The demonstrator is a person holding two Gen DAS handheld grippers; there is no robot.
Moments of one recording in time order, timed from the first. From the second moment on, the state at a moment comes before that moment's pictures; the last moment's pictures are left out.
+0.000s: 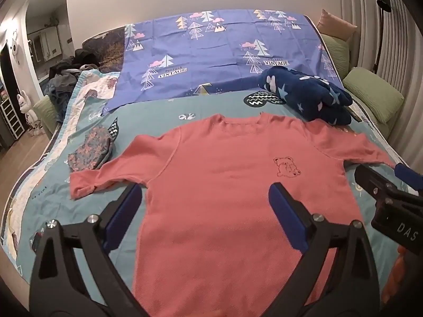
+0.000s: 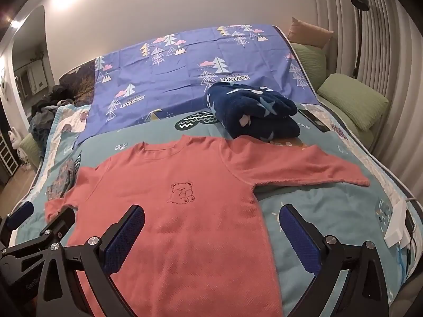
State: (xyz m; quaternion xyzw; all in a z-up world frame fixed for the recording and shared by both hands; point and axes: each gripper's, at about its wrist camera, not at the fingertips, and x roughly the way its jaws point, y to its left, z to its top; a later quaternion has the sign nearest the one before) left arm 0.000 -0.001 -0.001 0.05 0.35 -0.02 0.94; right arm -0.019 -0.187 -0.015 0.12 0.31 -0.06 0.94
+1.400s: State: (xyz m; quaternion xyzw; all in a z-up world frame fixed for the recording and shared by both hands) left arm -0.006 0.011 0.001 0.04 0.29 -0.03 0.96; right arm -0.018 -0.180 -0.013 0.12 0.31 -0.06 0.94
